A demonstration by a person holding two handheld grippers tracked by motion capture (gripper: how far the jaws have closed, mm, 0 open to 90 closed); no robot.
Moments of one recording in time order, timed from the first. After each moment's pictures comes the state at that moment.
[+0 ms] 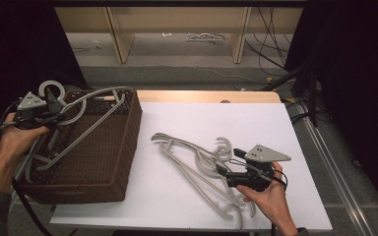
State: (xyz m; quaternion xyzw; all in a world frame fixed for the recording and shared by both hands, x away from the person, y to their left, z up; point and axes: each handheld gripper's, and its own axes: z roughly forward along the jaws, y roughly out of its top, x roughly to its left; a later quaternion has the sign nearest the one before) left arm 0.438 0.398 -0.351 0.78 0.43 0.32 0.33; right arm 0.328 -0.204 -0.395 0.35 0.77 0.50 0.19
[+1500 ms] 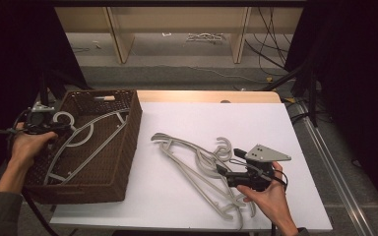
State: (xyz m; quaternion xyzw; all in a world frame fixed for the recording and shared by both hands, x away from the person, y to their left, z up) left arm 0.442 0.390 -0.378 0.75 0.52 0.28 0.30; right arm 0.328 -0.205 -0.395 0.35 0.77 0.50 0.19
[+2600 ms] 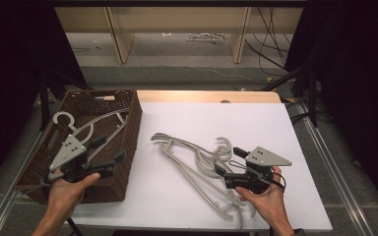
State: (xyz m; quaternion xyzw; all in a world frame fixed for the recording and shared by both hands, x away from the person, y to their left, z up) left arm 0.312 0.230 -0.372 0.70 0.36 0.27 0.56; right arm 0.325 -0.200 -0.400 0.34 0.75 0.53 0.21
